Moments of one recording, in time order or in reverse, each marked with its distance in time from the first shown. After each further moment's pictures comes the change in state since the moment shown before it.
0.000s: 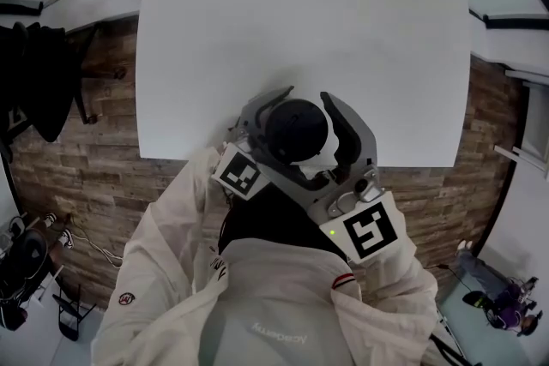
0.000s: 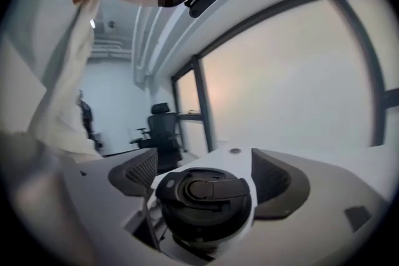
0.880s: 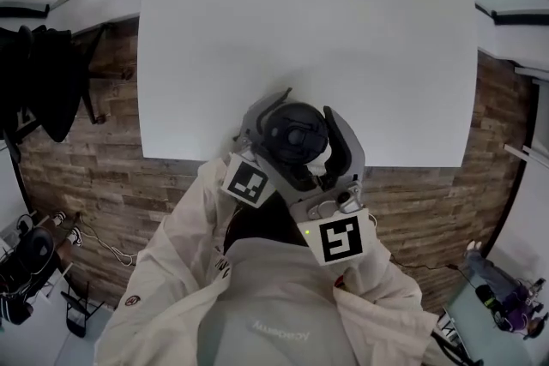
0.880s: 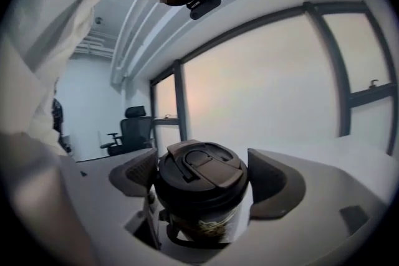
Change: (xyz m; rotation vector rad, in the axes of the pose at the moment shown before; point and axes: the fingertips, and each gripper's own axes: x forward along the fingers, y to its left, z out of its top) left arm 0.007 0.003 0.007 -0.016 -0.056 0.138; right arm -0.007 -0.017 -0.013 0.008 -0.171 -0.259
